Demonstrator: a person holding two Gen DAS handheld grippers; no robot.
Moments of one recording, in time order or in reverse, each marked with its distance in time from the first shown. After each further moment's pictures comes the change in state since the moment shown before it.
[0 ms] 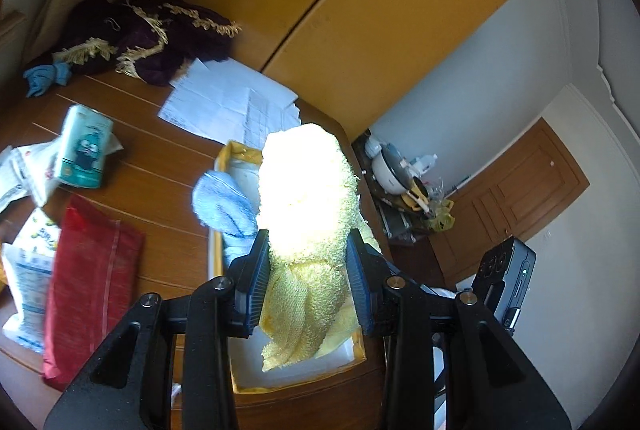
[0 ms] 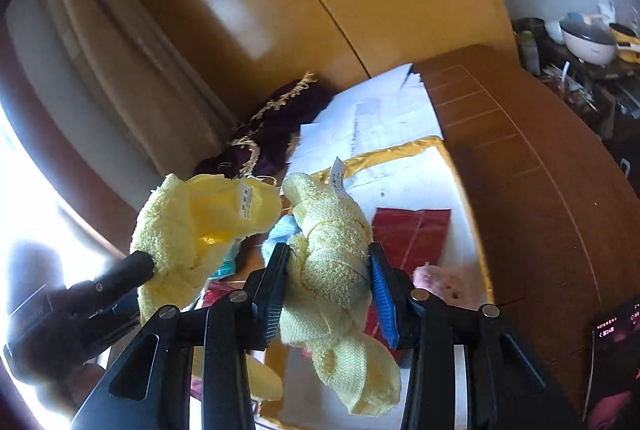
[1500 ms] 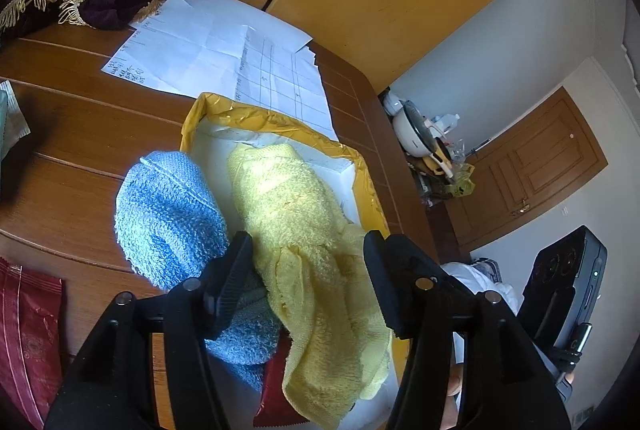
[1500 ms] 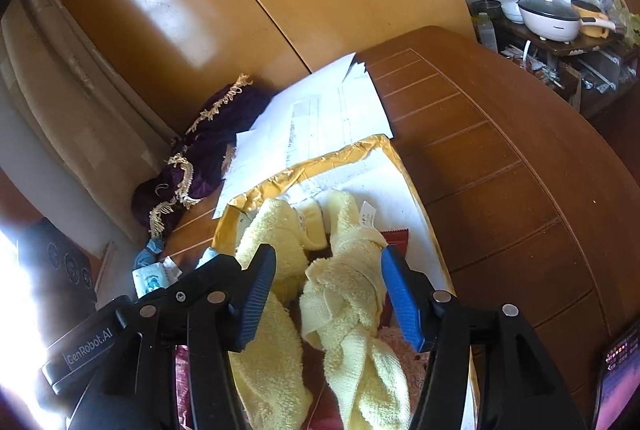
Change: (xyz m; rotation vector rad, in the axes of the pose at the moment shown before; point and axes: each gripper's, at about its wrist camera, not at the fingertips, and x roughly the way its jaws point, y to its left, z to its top) left arm 0.129 0.024 0.012 0.001 0.159 0.036; right arm 0.055 -0.035 0.017 0.092 0.000 -0.134
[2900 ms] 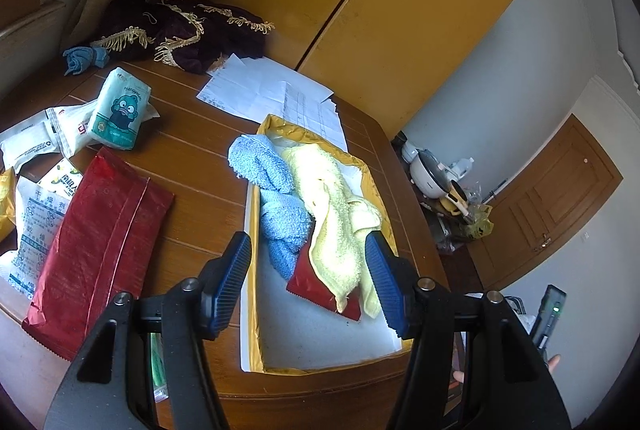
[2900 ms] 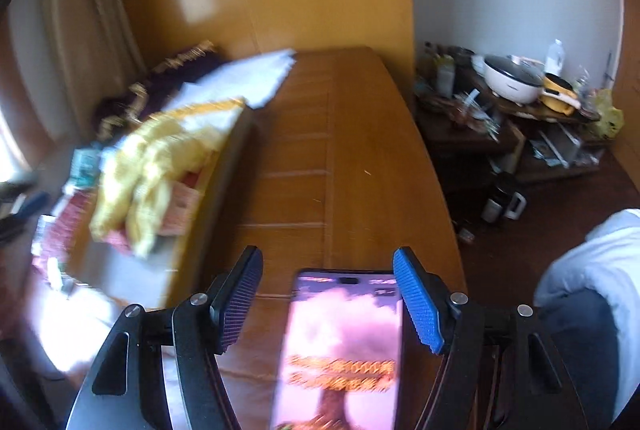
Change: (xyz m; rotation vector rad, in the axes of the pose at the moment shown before) left arm -0.119 -0.013 -0.085 -0.009 -0.248 0.119; right arm -0.113 -0.138 -0.038 -0.326 0.031 -0.248
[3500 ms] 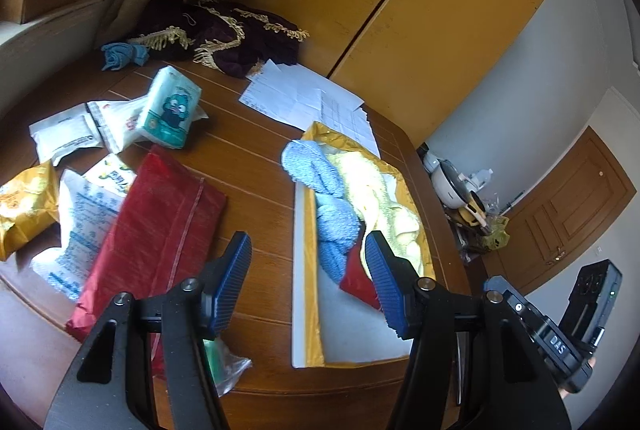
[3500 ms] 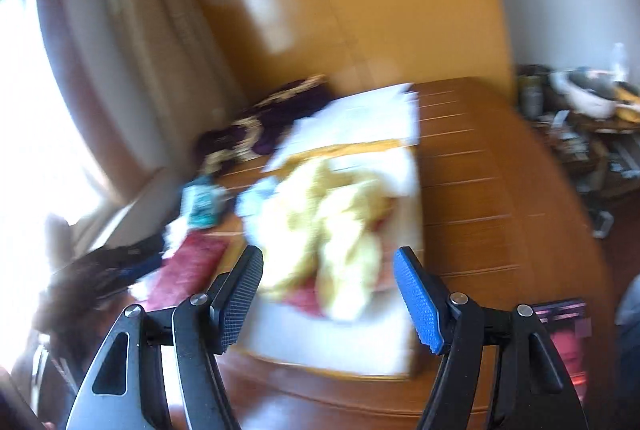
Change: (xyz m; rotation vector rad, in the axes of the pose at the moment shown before) left arm -0.019 0.035 -0.002 -0.033 -0.030 0.074; right arm -0.038 0.142 0.013 -0.001 -0.132 0.380
